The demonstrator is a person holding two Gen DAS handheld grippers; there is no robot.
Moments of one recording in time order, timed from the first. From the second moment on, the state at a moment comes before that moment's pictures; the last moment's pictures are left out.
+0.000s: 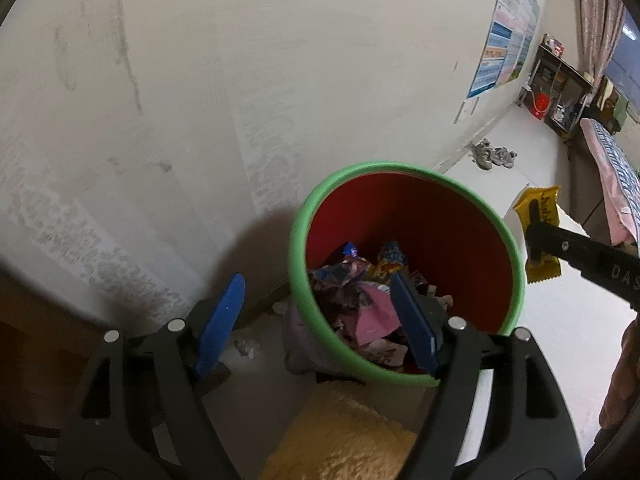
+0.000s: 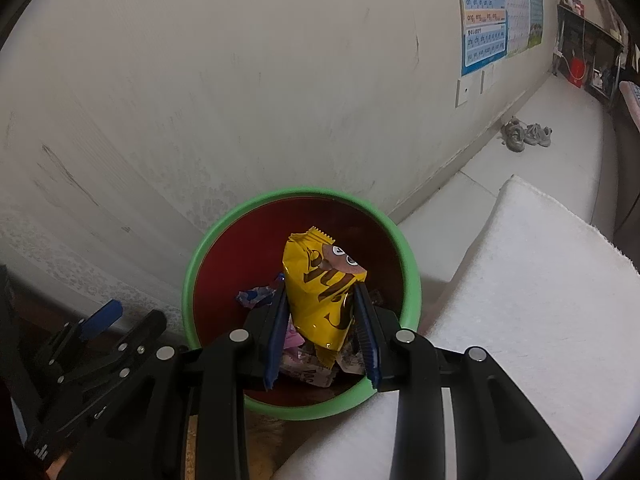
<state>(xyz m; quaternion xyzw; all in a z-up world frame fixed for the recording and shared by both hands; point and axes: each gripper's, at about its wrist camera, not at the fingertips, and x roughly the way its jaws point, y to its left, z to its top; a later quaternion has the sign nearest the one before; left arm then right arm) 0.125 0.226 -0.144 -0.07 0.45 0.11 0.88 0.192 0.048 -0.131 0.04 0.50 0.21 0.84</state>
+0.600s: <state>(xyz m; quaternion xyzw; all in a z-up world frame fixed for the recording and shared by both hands) 0.125 0.223 -0.145 -0.06 0.46 0.12 0.88 0.185 0.044 -0.129 0.03 0.49 0.20 0.85</state>
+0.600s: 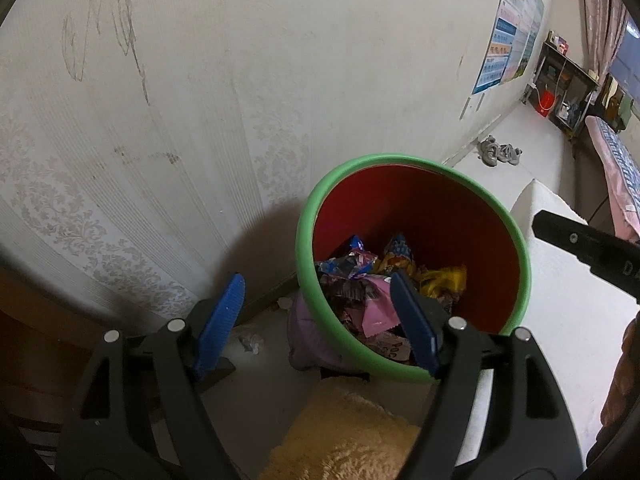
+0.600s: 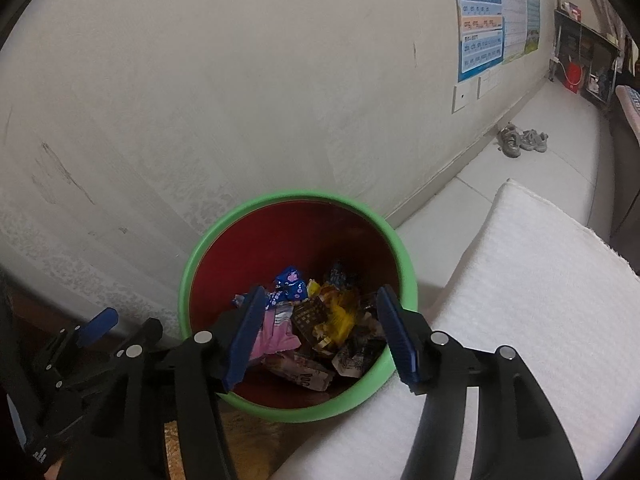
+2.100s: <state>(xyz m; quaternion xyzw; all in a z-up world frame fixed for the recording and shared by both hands) 0.005 0.003 0.025 0.05 0.20 0.08 0.98 -0.052 -0.184 0.010 0.08 0.20 0.07 0.97</state>
